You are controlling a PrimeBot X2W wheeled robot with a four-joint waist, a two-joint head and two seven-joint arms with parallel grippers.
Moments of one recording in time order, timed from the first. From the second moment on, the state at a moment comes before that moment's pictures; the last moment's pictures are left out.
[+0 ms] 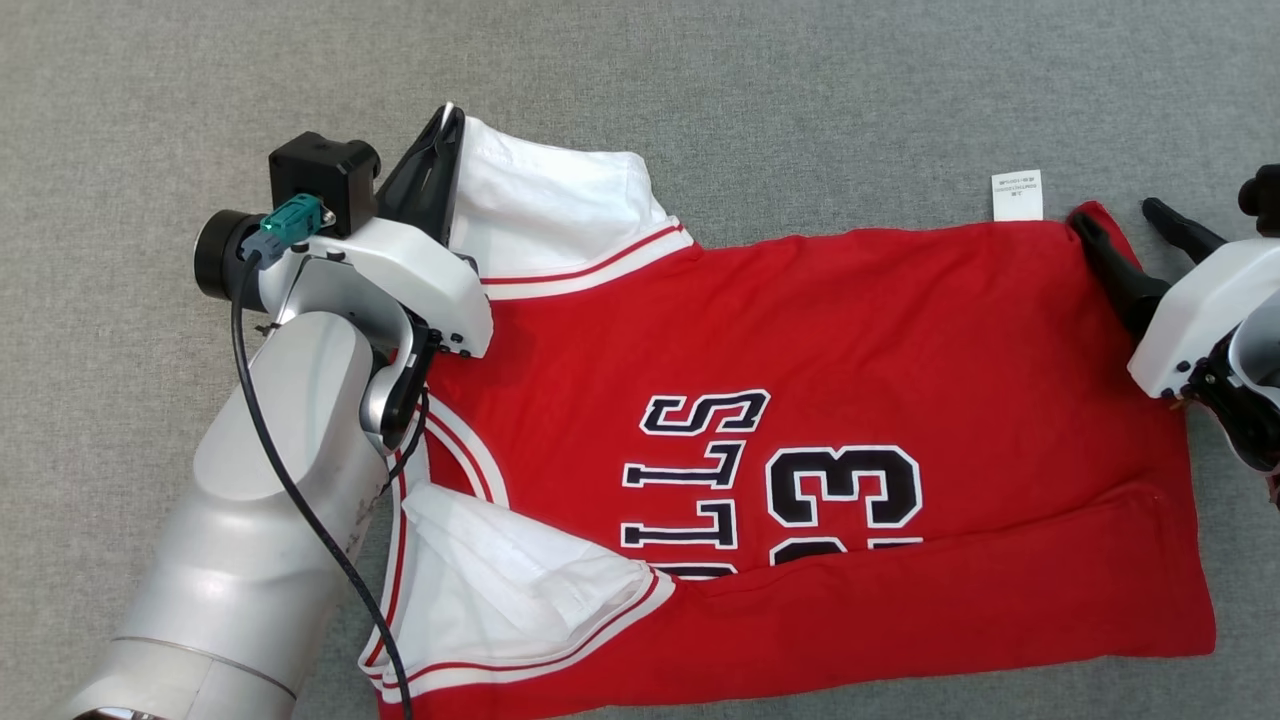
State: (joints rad) left arm -0.84 0.11 -0.43 0.74 -0.43 -0.01 -0.18; right arm -0.82 -0.52 0.63 0.71 0.83 0.13 0.04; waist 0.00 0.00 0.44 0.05
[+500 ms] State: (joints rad) left arm -0.83 0.13 -0.44 0.72 -0.45 0.00 -0.17; right arm -0.86 -0.54 0.77 0.78 0.97 0.13 -0.09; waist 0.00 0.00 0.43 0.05
